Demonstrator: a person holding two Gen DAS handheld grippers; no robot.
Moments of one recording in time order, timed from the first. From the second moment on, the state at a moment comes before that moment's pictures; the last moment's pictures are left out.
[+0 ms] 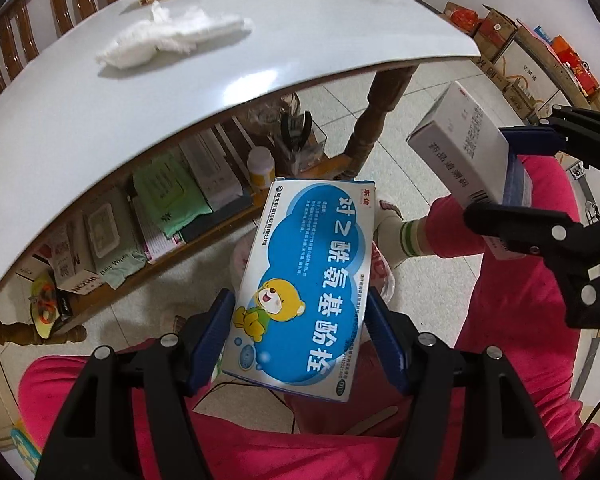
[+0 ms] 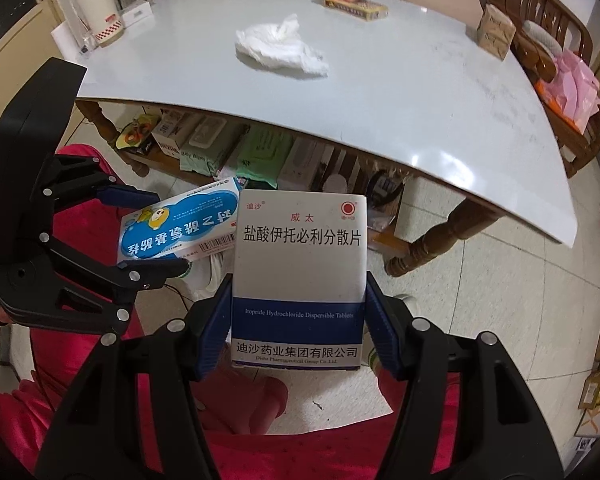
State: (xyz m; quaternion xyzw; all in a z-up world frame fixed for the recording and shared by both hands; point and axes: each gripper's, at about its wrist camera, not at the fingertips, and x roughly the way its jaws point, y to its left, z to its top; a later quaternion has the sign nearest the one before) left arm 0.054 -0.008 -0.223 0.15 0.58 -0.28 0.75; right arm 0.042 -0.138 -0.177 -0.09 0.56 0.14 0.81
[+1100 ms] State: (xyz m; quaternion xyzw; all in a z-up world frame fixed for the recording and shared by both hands) left arm 0.090 -0.034 -0.348 0.16 0.67 -0.24 0.68; right arm 0.075 -0.148 -0.312 -0.05 0.65 0.12 0.75
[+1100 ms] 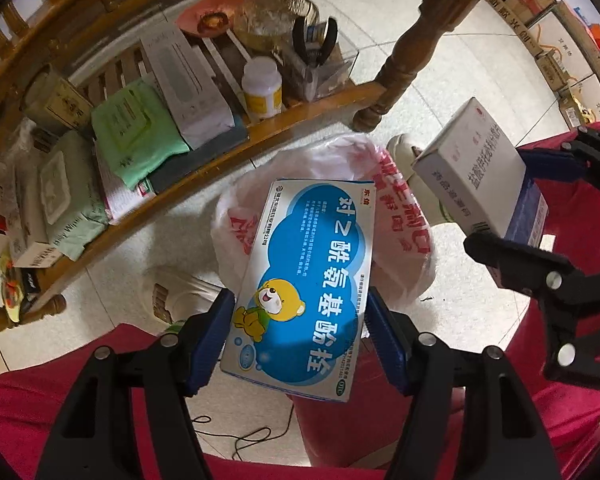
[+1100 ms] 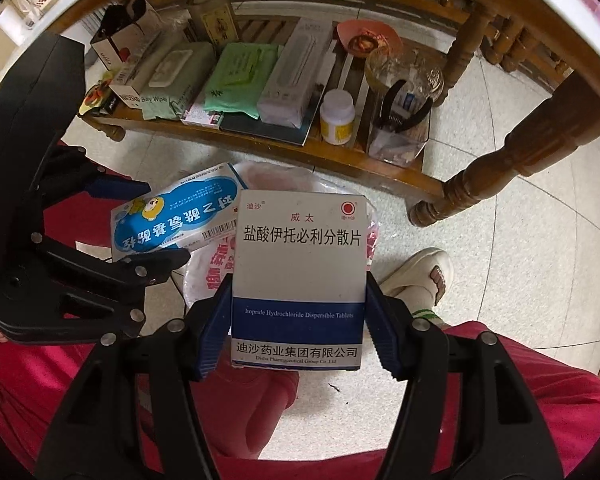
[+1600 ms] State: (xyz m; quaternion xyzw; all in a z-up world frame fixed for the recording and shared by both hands) left arm 0.105 -0.036 -0.406 0.16 0.72 -0.22 0.63; right arm 0.090 -0.149 -0.372 -0.05 0.69 0.12 0.71
